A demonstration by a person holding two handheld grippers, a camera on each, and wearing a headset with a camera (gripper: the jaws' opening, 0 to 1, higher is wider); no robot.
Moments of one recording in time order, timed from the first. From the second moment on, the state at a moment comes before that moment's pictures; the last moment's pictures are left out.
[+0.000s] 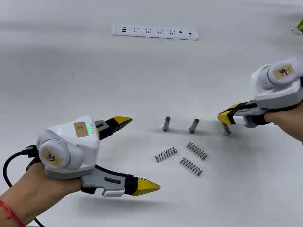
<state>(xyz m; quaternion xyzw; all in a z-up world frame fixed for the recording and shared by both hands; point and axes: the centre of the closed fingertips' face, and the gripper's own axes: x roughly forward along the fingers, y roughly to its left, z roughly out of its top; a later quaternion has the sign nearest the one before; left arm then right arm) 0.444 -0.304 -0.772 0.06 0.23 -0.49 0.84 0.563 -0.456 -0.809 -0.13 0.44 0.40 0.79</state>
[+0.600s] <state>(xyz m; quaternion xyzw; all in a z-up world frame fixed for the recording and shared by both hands) 0.442 -0.308 -0.769 0.06 0.23 -0.50 0.84 0.557 -0.465 -0.799 -0.12 0.41 0.40 0.81</state>
